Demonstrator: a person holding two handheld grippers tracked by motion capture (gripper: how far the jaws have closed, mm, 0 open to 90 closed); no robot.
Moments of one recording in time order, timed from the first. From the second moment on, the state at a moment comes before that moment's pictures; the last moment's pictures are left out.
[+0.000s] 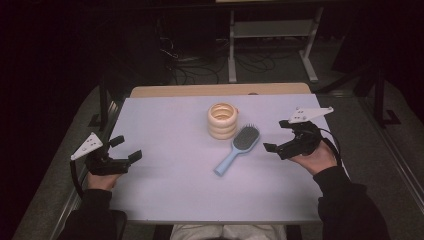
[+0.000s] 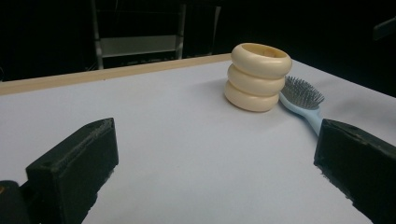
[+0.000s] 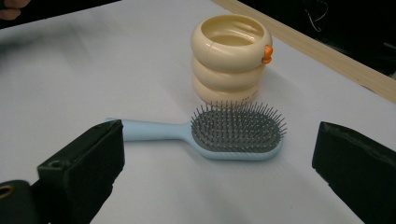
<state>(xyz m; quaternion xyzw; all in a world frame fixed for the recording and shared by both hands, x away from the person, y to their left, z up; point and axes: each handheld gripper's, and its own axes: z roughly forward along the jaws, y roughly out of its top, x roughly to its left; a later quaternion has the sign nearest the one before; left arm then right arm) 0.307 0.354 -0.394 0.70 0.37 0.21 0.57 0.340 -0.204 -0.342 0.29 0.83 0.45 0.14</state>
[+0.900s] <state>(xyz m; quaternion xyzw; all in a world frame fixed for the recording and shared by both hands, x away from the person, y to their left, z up) 0.308 0.354 -0.395 0.71 0.37 0.20 0.57 0.358 -0.170 -0.351 0.27 0.85 0.44 0.12</state>
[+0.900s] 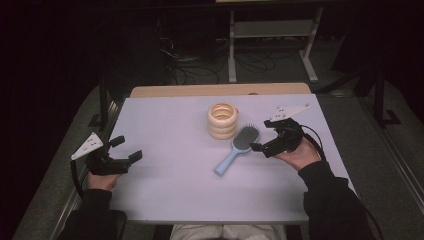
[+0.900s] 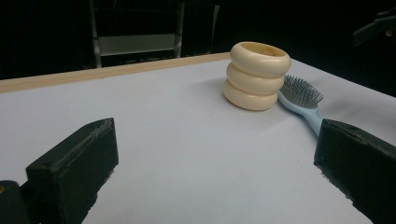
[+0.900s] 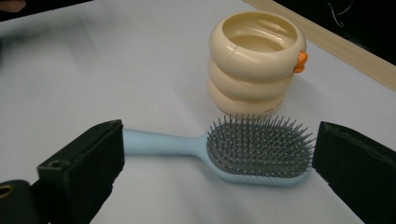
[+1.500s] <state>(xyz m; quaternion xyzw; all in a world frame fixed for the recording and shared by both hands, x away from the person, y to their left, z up) 0.308 0.354 -0.395 0.71 0.37 0.20 0.57 0.364 -0.151 -0.363 0.26 0.86 0.42 0.11</state>
